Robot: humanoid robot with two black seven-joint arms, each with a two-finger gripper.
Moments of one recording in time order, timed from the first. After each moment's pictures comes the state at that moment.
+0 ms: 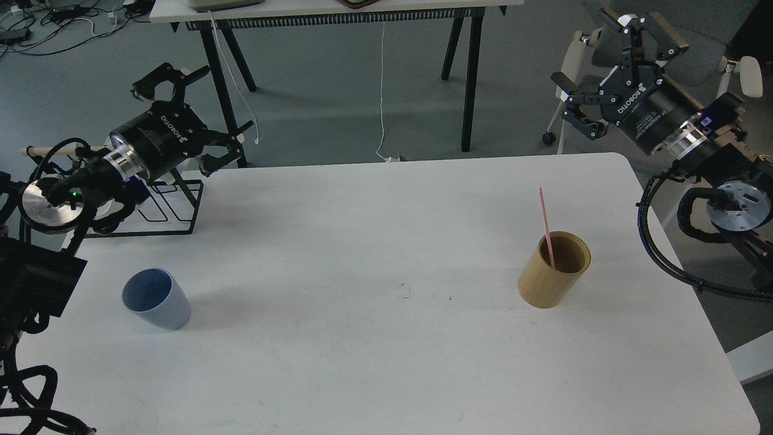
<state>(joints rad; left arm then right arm) -0.62 0.39 -1.24 -0.86 -0.08 -0.49 0.49 0.80 -0.63 0.62 1.02 -0.12 0.49 0.34</state>
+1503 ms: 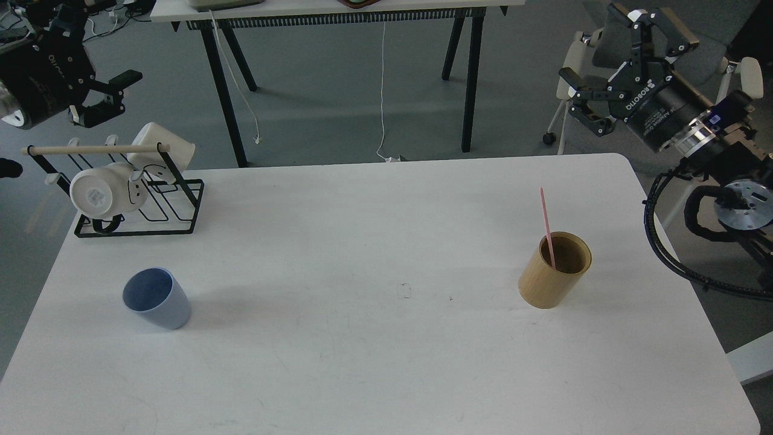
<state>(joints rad) -0.59 0.62 -1.47 -1.17 0.57 -0.49 0.49 0.80 -0.64 0.64 1.02 -0.12 0.49 0.34</state>
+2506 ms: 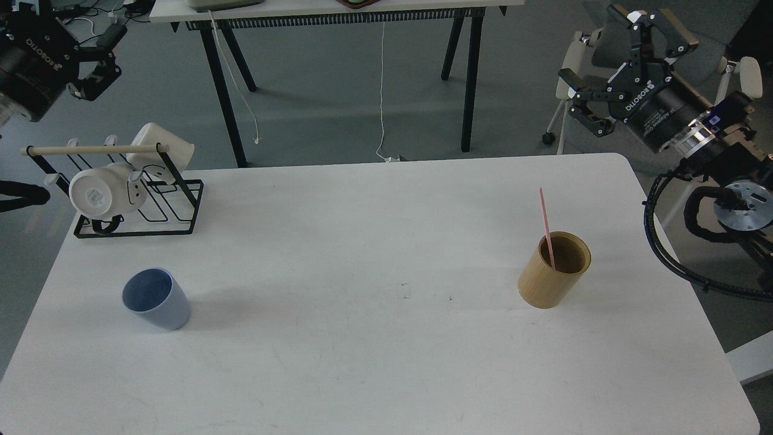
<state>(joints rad) -0.50 0.63 -1.46 -1.17 0.77 -0.49 -0.05 0.79 -0.64 0.64 1.02 -0.12 0.49 0.34</state>
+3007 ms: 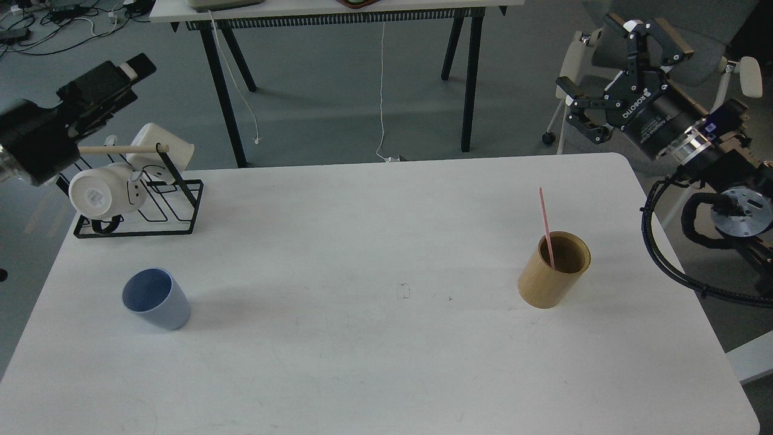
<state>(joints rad) -0.27 0.79 -1.44 -1.42 1.54 -0.49 -0.32 0.77 -0.64 0.64 1.02 -0.12 0.49 0.34</state>
